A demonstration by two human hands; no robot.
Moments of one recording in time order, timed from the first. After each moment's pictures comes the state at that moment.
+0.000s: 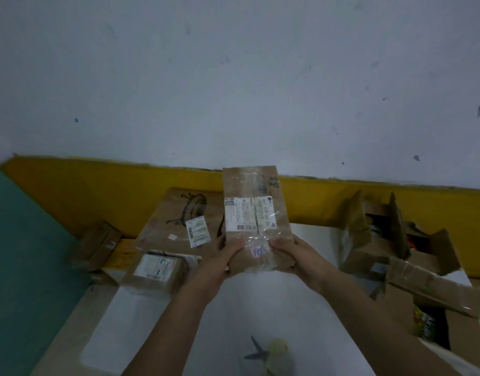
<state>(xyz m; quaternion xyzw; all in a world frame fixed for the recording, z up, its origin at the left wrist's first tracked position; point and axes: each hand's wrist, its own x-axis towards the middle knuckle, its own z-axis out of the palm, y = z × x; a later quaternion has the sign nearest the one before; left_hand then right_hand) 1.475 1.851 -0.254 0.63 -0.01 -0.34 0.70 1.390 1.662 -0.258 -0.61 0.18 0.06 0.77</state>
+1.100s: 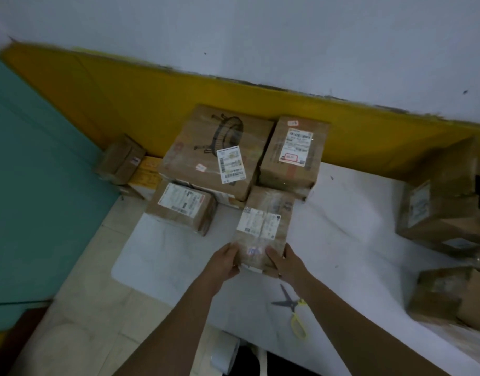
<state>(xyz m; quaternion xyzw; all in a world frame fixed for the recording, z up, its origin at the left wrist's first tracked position) 1.494 1.941 -0.465 0.69 0.20 -0.39 0.57 1.431 1.769 -0.466 -0.60 0.37 0.18 0.68</state>
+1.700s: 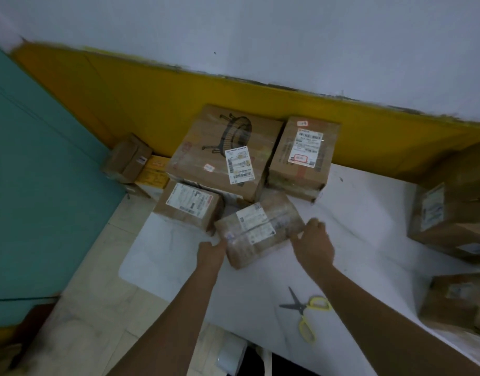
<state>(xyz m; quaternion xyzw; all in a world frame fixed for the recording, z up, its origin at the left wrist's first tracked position) 1.529 1.963 -0.468 0.78 0.33 -0.28 0.46 1.467 1.744 -0.443 -0.90 0.34 0.13 0.25</state>
